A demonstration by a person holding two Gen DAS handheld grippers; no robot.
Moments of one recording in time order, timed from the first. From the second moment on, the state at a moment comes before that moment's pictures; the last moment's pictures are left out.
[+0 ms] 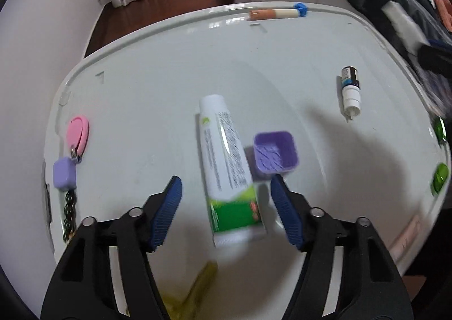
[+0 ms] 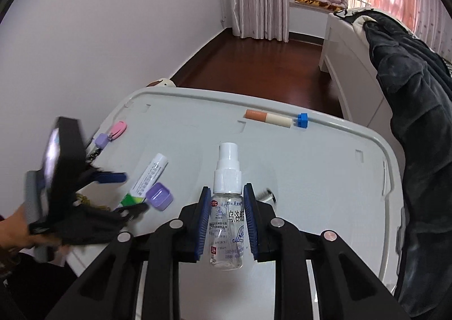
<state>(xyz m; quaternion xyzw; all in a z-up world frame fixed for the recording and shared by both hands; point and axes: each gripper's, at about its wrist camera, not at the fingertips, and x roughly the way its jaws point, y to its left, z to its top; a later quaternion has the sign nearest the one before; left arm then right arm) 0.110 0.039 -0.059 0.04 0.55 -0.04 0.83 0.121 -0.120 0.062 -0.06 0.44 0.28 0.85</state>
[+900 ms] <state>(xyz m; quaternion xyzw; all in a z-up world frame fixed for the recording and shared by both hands) -0.082 -0.025 0.014 -0.07 0.49 -0.13 0.86 -0.083 -0.155 0.036 -0.03 0.50 0.33 0.80</state>
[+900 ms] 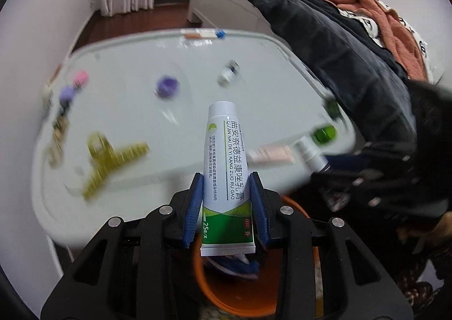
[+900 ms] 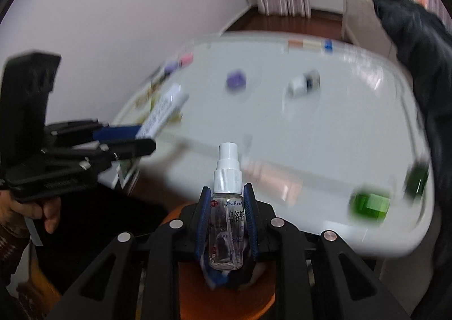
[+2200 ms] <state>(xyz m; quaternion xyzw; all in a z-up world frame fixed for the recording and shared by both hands) 0.106 0.003 -0.035 0.04 0.49 -0.03 0.87 0.008 -0.183 0.029 0.12 0.46 0.26 0.84</state>
